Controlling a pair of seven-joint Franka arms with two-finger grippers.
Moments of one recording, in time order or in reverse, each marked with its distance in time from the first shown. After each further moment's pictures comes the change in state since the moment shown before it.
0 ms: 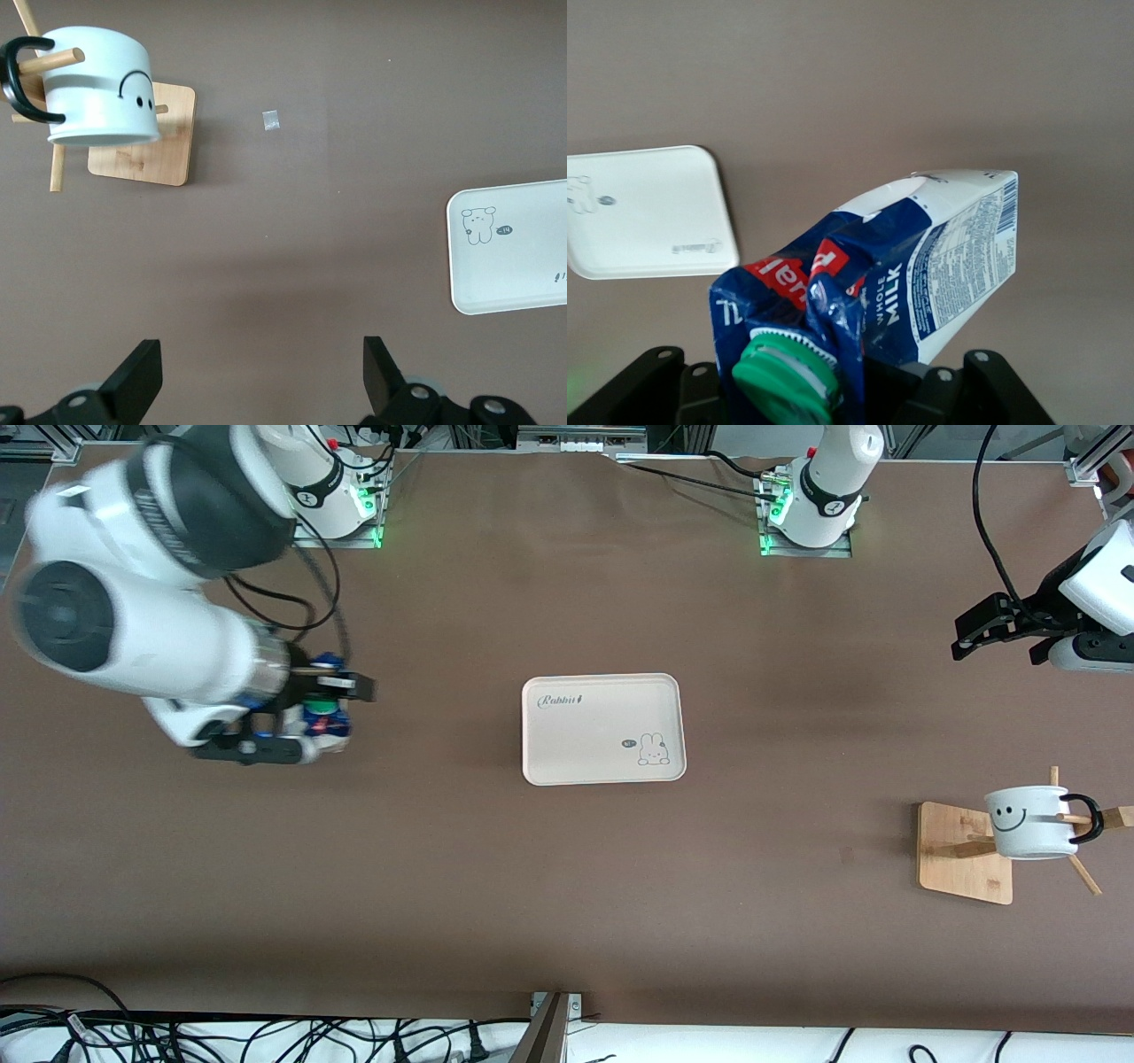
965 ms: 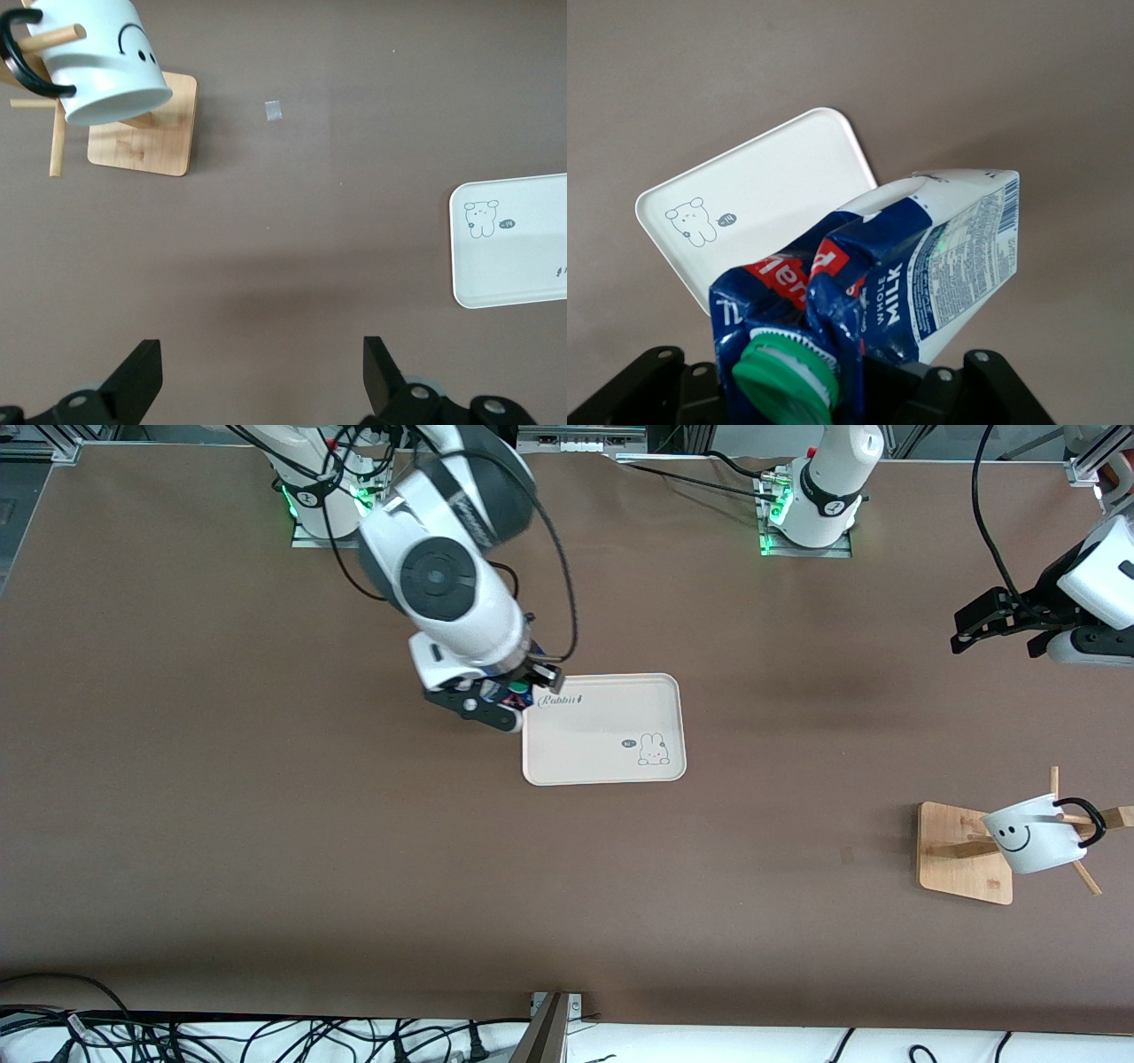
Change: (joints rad) left arm 0.007 -0.025 0.001 -0.030 -0.001 0.004 0.000; right arm 0.338 0.096 0.019 -0.065 0.086 0.280 0.679
